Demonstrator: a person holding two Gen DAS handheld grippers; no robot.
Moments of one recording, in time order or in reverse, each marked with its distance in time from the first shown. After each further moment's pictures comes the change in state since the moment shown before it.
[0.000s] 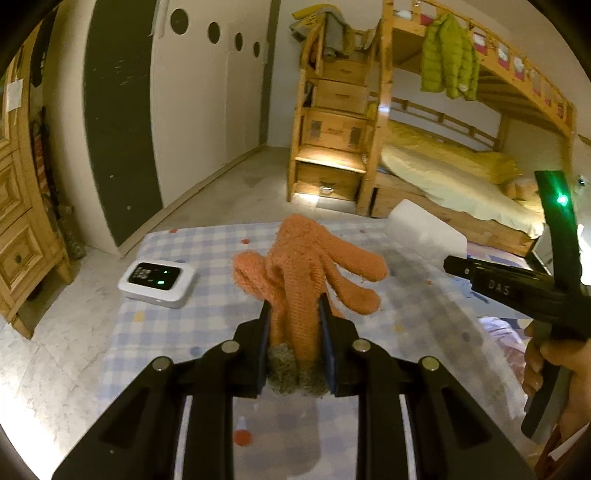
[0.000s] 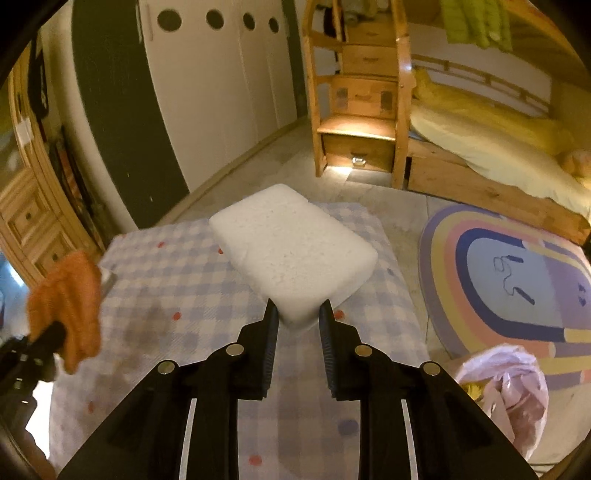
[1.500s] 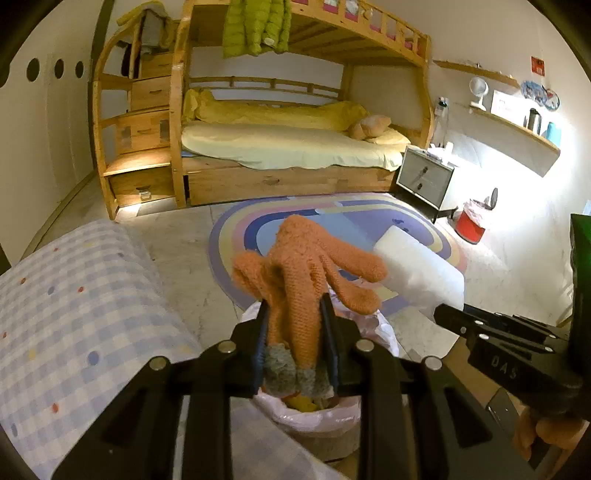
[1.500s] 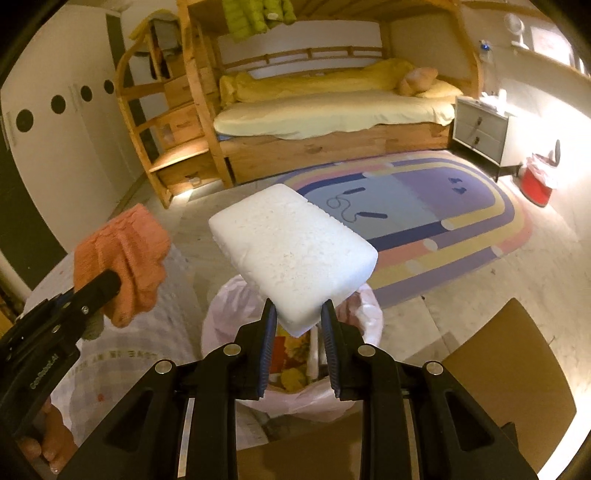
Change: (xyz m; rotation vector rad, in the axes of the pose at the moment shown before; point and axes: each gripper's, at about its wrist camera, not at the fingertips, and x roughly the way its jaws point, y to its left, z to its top) left arm 0.037 -0.310 -0.058 0.335 0.055 -0.481; right arm -0.140 -0.238 -0.142 0.415 -0.051 -0.386
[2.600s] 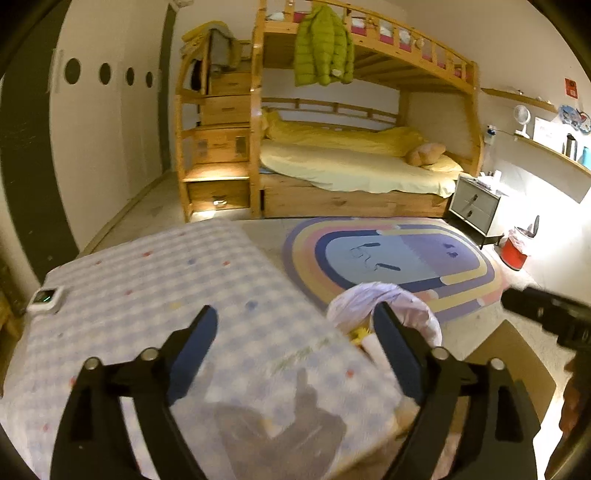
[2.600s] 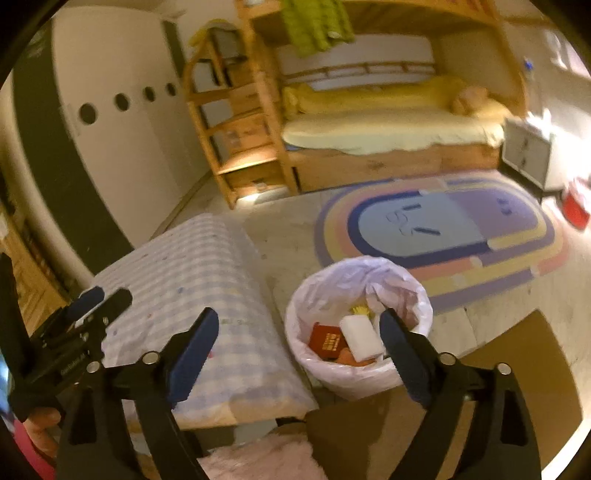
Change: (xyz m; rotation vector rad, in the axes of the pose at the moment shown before) left arm -0.161 0.054 -0.043 -0.101 -0.080 0.241; right arm -0.117 0.059 -0.023 -0.127 -0.068 0.220
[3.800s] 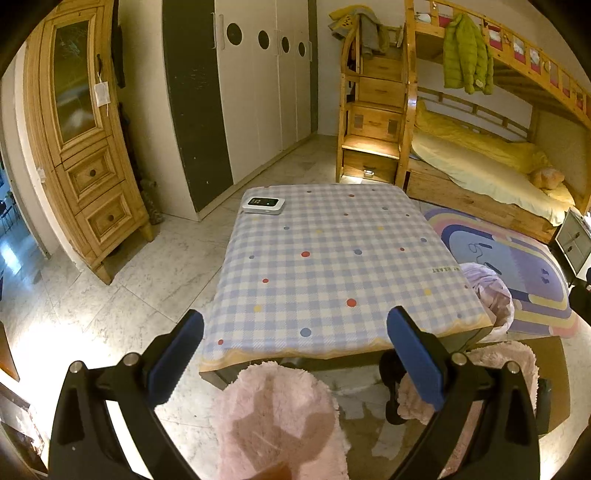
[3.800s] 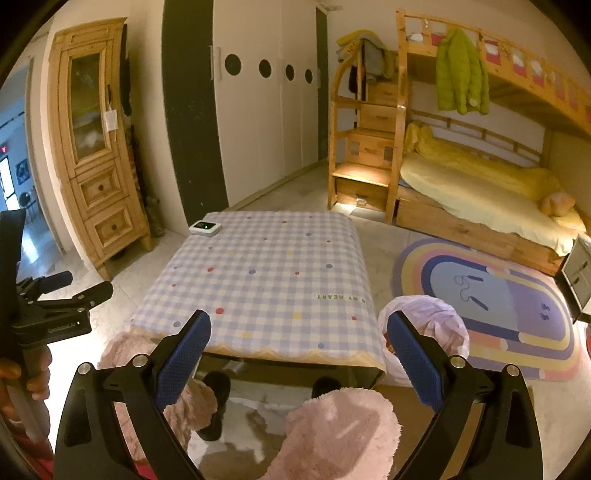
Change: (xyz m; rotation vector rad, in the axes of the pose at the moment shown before) left arm -0.214 0.080 -0.057 -0.266 0.128 0.482; right arm -0.128 0.139 -0.038 -0.401 -0.004 0.237
